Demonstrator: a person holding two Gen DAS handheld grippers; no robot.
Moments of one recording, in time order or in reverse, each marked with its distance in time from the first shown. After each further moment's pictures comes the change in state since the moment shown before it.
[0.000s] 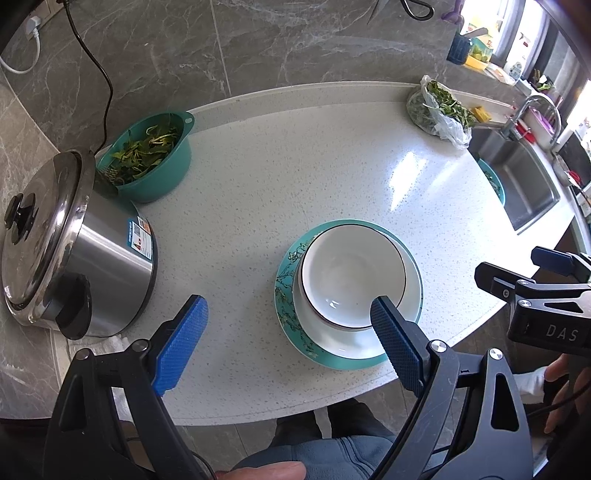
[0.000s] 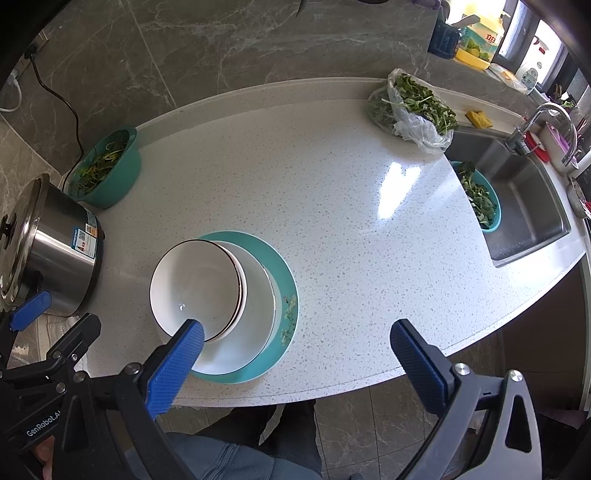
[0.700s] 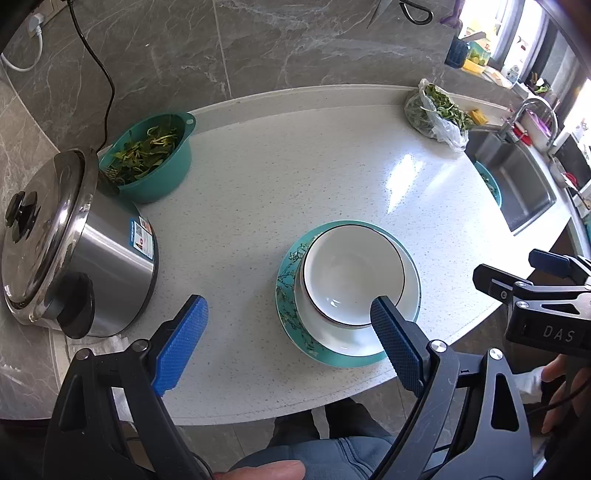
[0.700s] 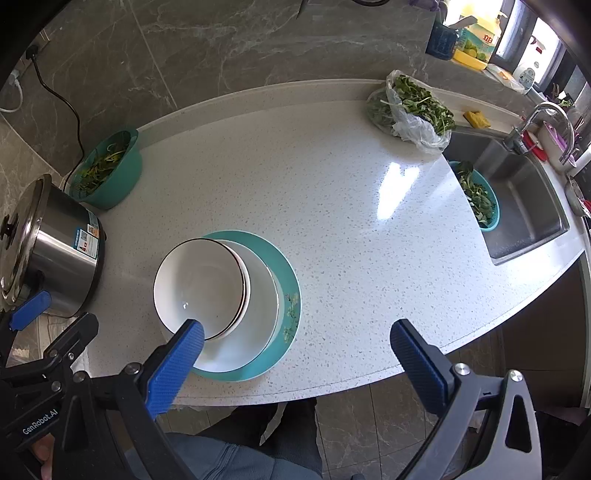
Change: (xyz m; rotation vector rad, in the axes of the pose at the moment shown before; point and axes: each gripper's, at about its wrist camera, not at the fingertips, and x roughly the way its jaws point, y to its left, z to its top) left arm -0.005 0.007 -0.002 0.005 -0.010 -0.014; right arm -0.002 0.000 -0.002 0.001 -0.005 0.000
